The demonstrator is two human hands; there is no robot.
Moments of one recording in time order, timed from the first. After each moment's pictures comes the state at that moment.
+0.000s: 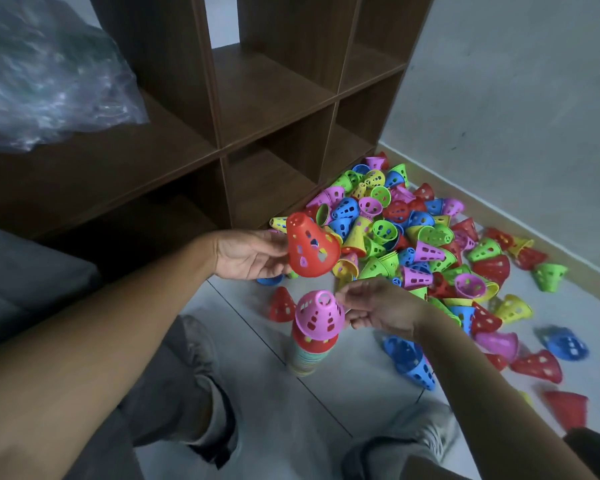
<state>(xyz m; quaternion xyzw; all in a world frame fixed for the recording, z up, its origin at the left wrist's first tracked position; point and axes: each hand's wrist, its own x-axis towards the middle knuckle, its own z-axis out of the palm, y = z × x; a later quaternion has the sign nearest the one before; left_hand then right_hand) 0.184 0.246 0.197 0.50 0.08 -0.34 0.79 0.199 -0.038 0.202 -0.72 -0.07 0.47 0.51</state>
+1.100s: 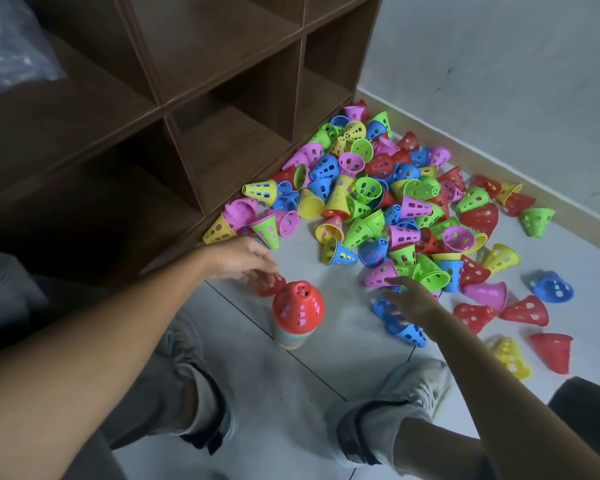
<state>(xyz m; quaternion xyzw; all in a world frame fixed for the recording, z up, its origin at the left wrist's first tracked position) 0.190 0.217 0.117 0.73 0.12 -0.37 0.56 0.215 -0.134 0.082 -0.84 0.19 0.31 0.40</state>
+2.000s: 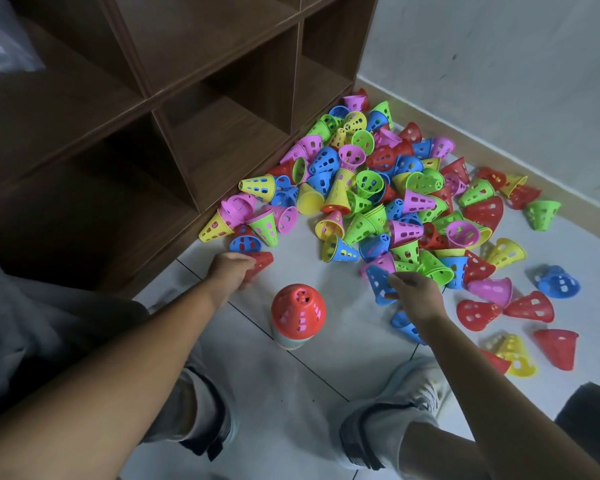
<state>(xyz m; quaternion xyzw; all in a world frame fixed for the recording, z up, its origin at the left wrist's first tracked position) 0.180 0.206 0.044 0.67 0.39 -0.12 0.62 0.208 -0.123 0.081 -0.84 0.19 0.15 0.48</state>
